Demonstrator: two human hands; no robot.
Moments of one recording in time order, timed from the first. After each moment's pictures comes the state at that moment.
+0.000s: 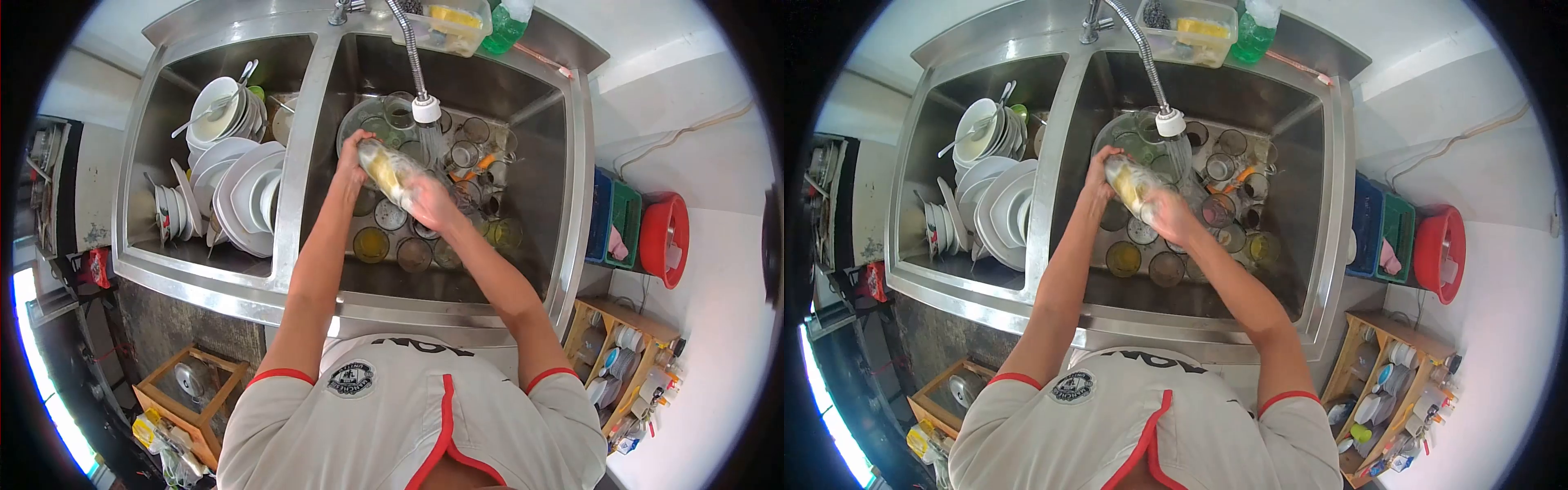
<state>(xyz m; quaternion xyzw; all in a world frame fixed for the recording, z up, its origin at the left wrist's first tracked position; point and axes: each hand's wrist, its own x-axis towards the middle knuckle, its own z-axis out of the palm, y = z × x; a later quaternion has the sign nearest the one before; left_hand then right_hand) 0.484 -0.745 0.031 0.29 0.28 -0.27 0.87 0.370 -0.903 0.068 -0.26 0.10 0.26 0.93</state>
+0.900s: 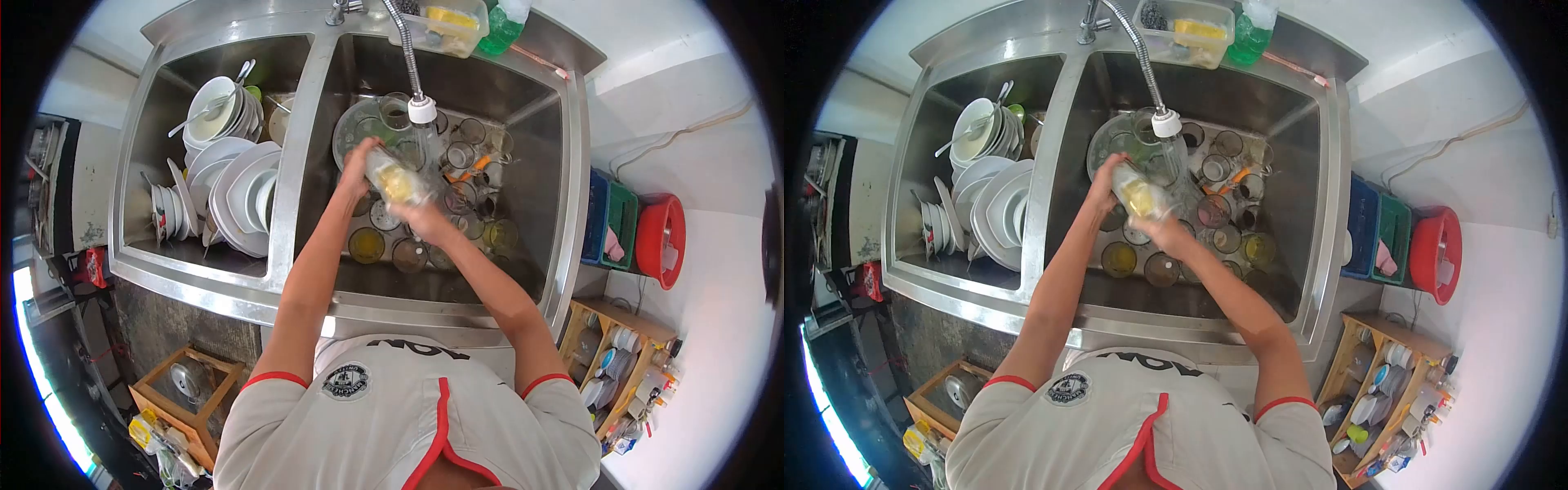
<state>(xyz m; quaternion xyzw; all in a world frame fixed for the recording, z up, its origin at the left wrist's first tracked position) 0.455 -0.755 0.032 0.44 0.18 -0.27 0.84 0.340 -0.903 0.079 -0.66 -0.02 0.18 0.72</state>
